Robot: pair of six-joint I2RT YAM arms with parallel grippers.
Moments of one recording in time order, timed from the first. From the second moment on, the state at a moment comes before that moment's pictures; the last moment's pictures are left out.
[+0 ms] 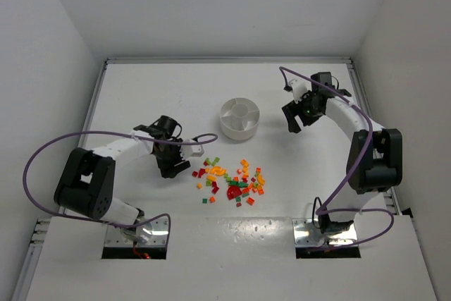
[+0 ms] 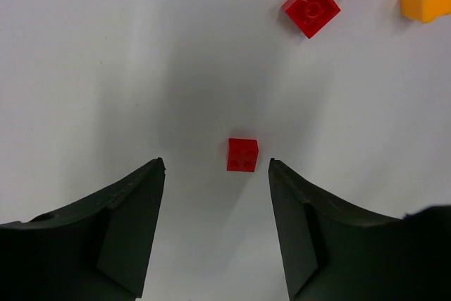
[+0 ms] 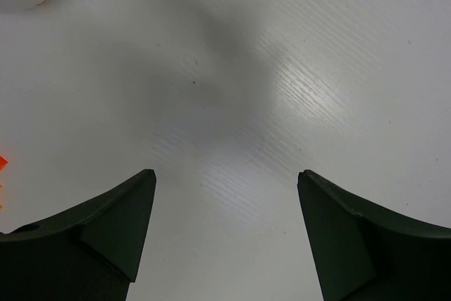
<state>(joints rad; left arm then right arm) -0.33 1.45 0.76 -0.67 0.24 0.86 0.05 1.68 1.16 -0.60 -0.28 -0.51</state>
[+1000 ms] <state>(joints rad) -0.39 1.43 0.82 -0.63 0.23 0.80 0.05 1.69 1.15 -0.58 -0.24 -0.51</state>
